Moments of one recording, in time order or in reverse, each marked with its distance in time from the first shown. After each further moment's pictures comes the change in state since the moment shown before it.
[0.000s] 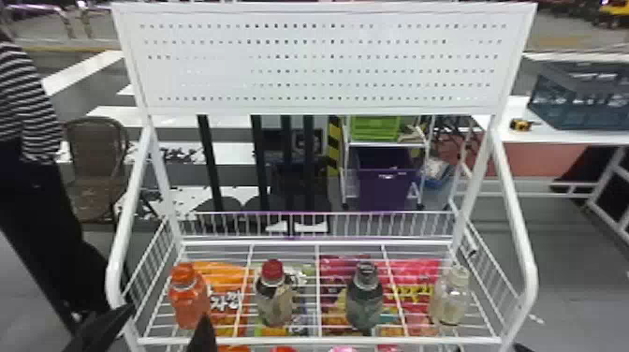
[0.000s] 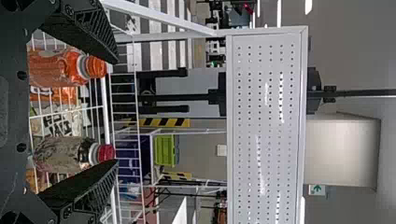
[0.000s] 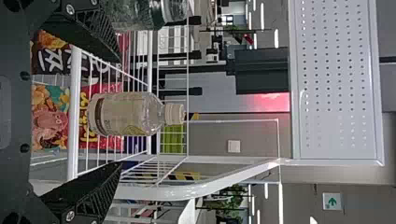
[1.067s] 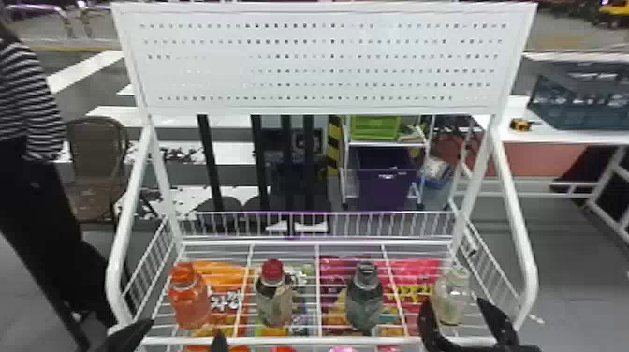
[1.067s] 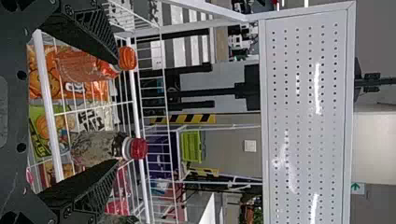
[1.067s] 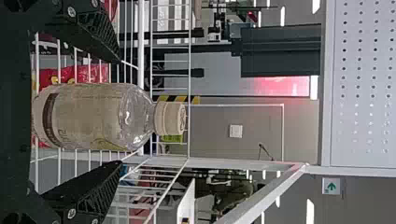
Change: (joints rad) left arm -0.054 0.008 -0.029 0.026 -0.019 0.136 0.005; right arm -0.318 0.000 0.084 0.293 0.073 0.023 -0.192
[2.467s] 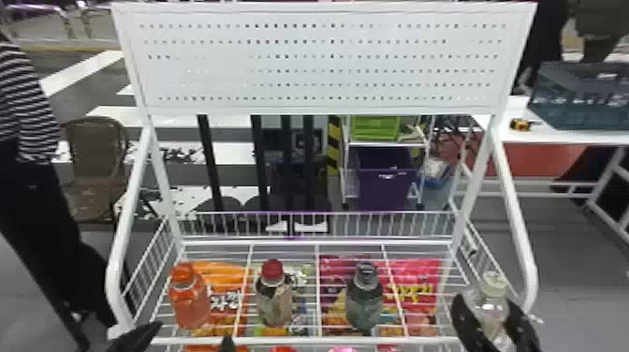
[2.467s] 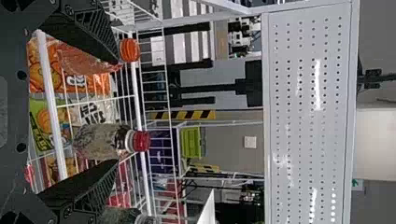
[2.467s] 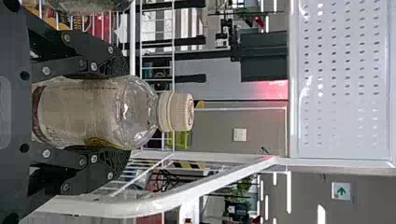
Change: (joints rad) left arm 0.000 0.000 -0.025 0.023 -0.014 -0.033 0.002; right arm 0.279 -0.028 -0.021 -0.528 -0.051 0.293 0.046
